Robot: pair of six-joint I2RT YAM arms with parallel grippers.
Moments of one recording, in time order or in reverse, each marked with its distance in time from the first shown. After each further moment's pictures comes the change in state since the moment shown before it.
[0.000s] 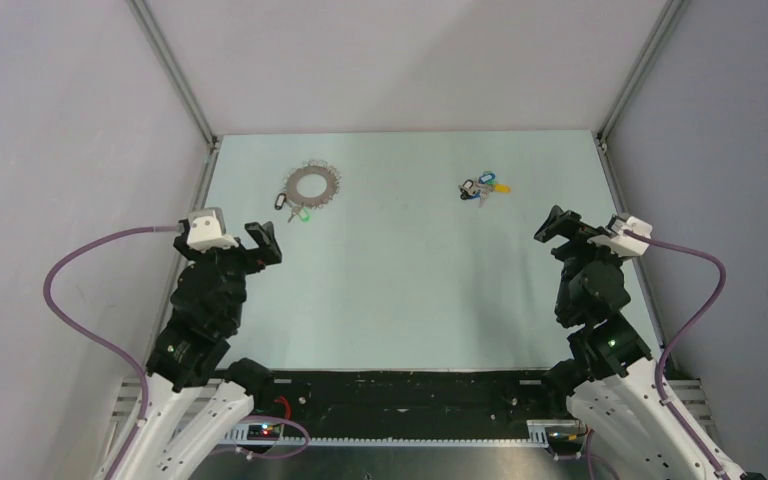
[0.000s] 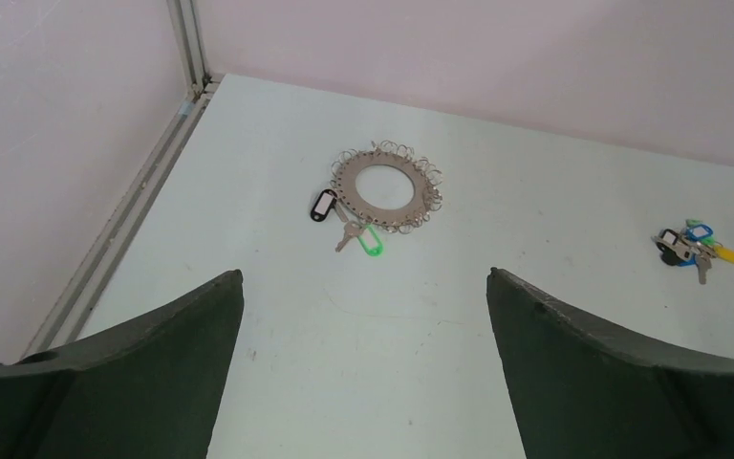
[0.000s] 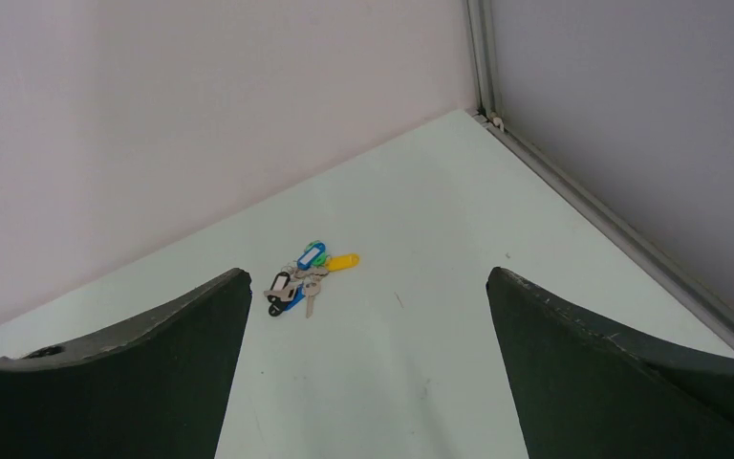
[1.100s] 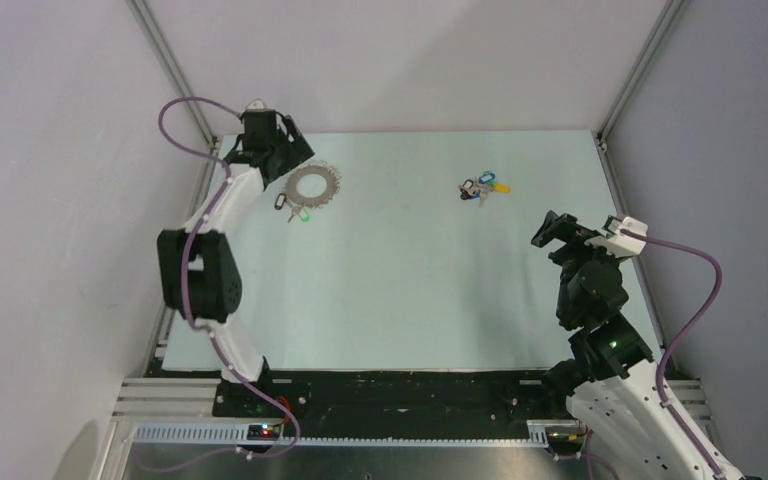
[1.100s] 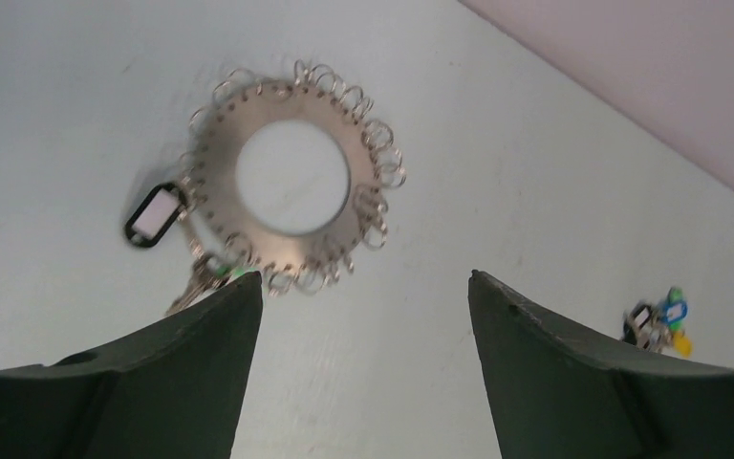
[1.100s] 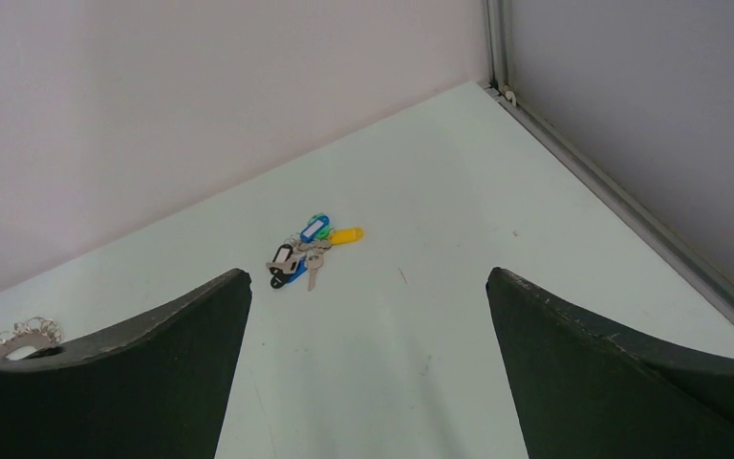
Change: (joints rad) left arm 0.370 1.294 0.734 0.003 0.491 -0.385; right arm -0.017 -0.011 0.000 -0.082 -0.058 0.045
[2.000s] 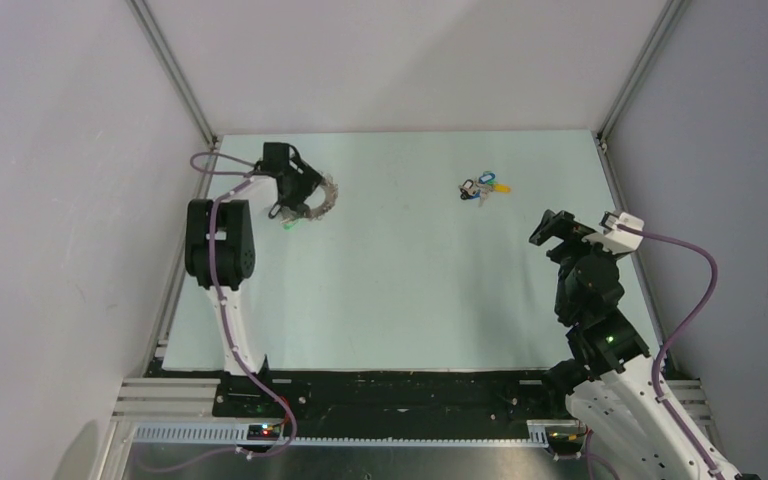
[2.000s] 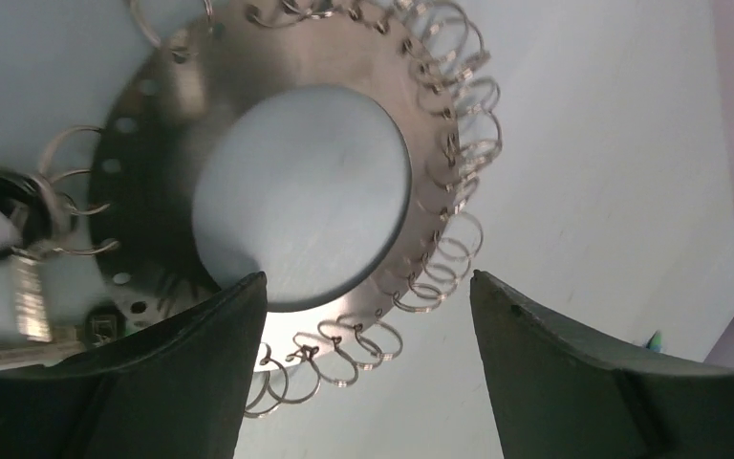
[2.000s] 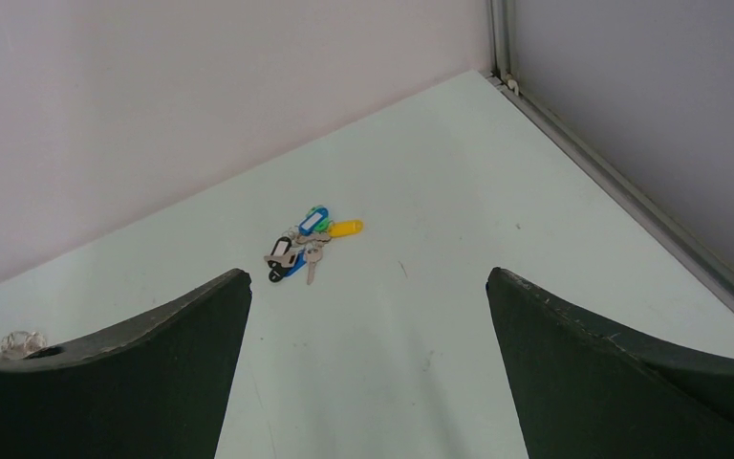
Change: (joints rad) left arm 0.055 0.399 0.051 0.099 0.166 -0.348; right arm -0.030 0.033 0.000 -0.001 -0.038 0.022
